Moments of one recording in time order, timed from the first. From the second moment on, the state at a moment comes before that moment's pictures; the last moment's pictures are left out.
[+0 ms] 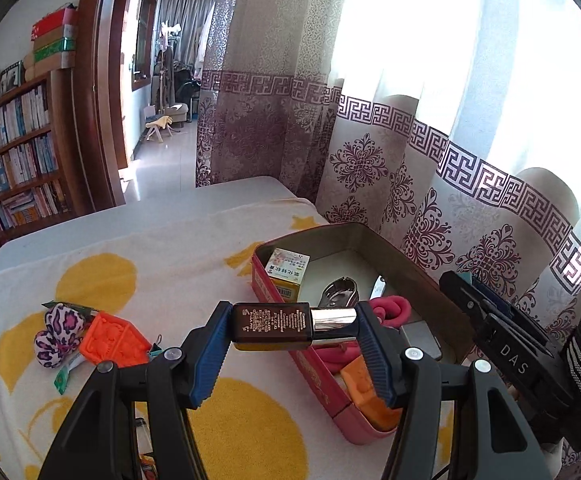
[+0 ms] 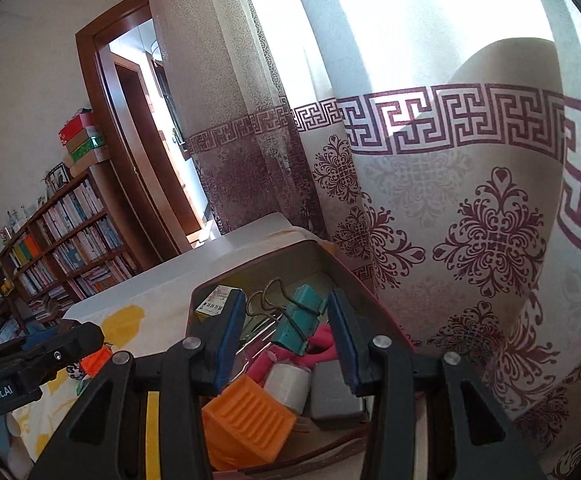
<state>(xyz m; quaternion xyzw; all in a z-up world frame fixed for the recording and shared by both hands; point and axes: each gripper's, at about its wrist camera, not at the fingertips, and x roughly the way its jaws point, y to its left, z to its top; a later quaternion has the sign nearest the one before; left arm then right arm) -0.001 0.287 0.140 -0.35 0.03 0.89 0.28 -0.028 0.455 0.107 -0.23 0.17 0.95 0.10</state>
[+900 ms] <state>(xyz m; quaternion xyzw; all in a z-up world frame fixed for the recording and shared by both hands) -0.043 0.373 0.120 -0.38 0.04 0.87 0.31 -0.032 0.461 0.094 -0.27 0.17 0.94 0.10</state>
